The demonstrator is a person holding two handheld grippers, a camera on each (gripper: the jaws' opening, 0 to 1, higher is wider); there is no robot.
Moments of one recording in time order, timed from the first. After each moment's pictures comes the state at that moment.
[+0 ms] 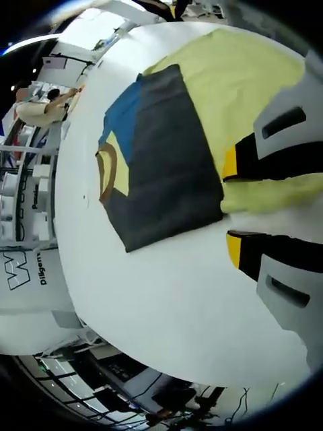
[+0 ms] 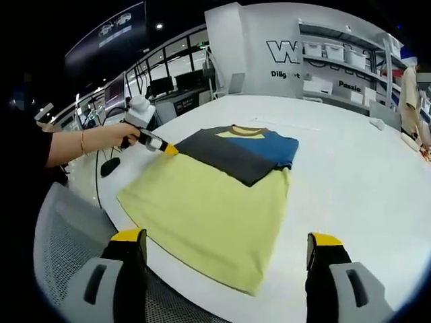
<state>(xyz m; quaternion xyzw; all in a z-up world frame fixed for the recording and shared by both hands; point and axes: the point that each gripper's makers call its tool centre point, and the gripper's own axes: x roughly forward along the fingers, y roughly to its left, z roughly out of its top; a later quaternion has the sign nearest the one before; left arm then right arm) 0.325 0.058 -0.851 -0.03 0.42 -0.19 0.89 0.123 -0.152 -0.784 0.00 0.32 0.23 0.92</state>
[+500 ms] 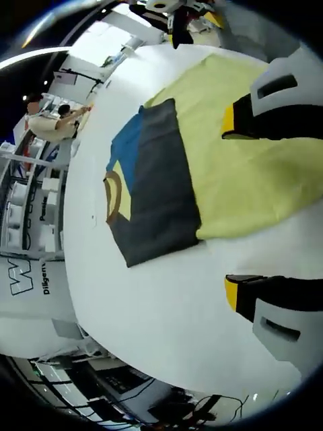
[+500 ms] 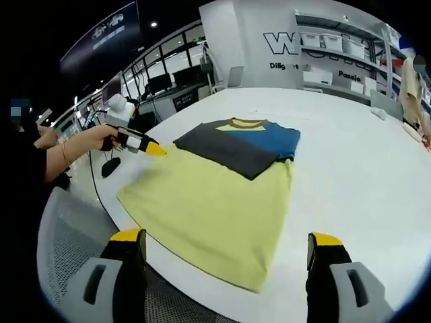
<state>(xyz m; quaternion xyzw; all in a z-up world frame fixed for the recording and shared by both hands) 0.326 0.091 -0.864 0.08 0.41 -0.20 0.89 0.122 -0.153 -0.786 -0.01 0.32 0.23 0.92</state>
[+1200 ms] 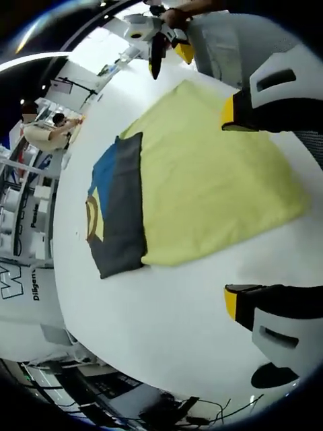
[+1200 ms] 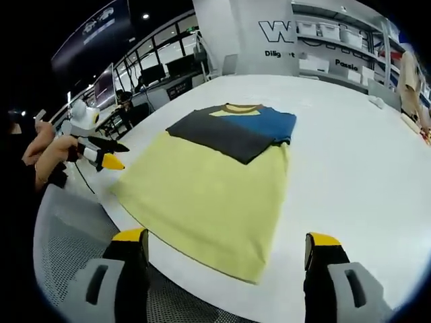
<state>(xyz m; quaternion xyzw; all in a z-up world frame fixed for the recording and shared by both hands) 0.245 0.141 -0.834 0.03 0.41 -0.24 0.88 0.121 -0.152 -0.802 0.00 0.37 0.24 0.90</state>
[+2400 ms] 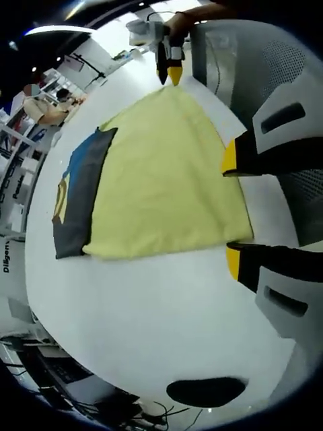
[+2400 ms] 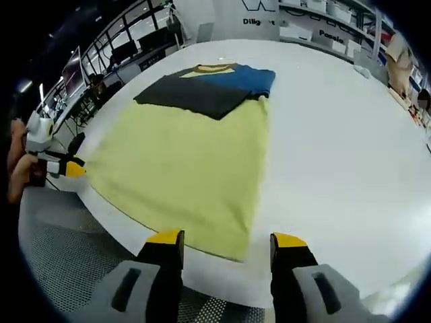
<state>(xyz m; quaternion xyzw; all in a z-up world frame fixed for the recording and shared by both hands) 0.112 0.153 -0.860 -0.03 0.51 -0.18 0.84 0.101 -0.181 -0.865 -0.02 0.51 0.14 0.85</state>
